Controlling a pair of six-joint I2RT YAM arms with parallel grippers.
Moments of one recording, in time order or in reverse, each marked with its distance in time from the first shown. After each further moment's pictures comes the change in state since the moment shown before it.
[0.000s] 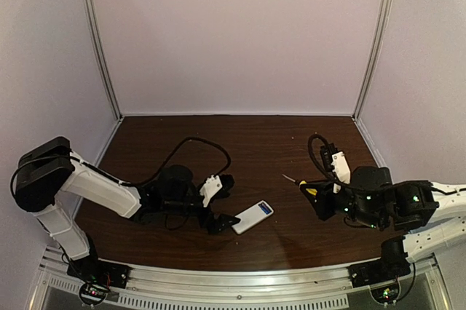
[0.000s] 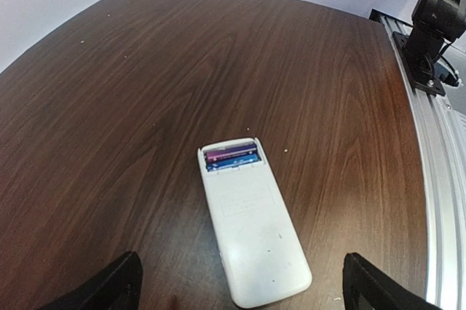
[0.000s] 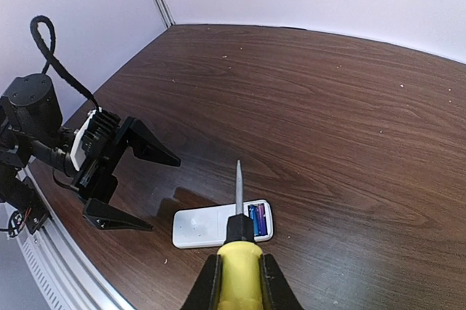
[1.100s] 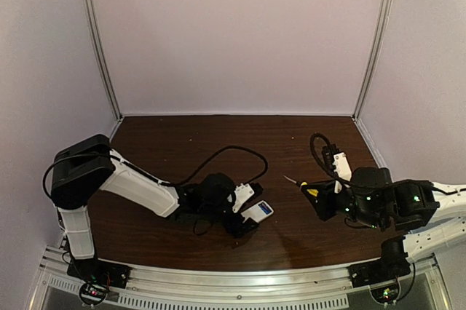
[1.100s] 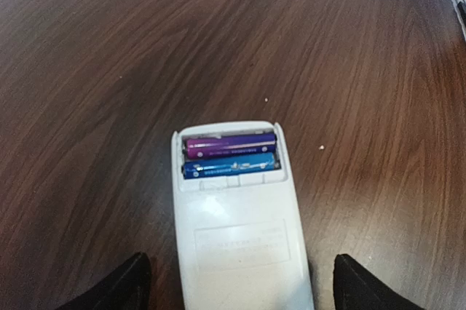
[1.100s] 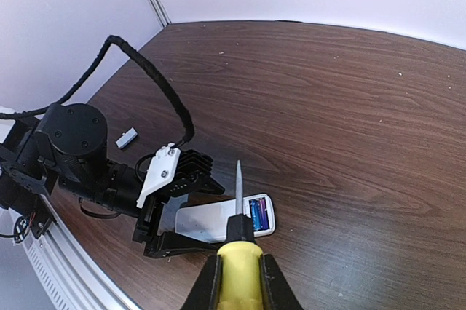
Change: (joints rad) left arm -0.121 0.279 0.314 -0.260 -0.220 -0.143; right arm 0.000 -0.005 0.000 -0.026 -0.001 0.060
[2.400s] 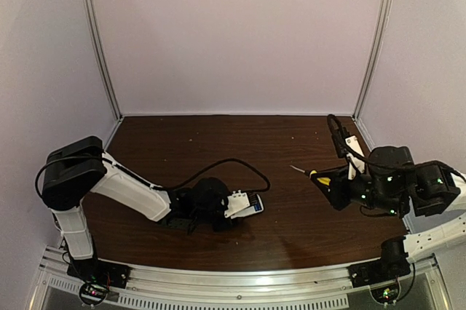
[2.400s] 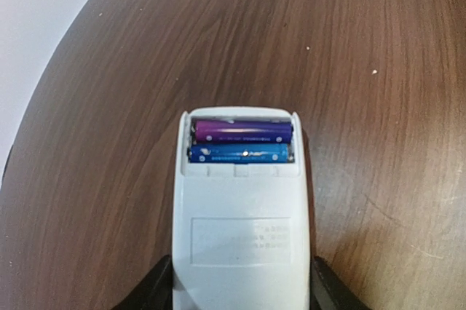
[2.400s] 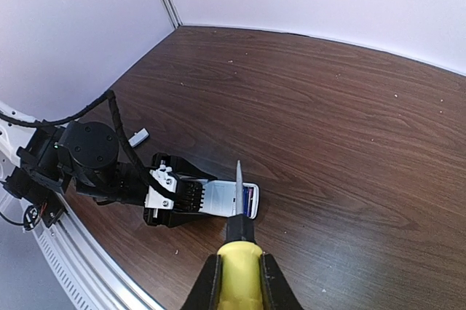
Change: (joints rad) left arm -0.013 -0.056 -0.088 0.034 -0.234 0.431; right arm 0.000 -0.032 0.188 -0.214 -0.028 -0.061
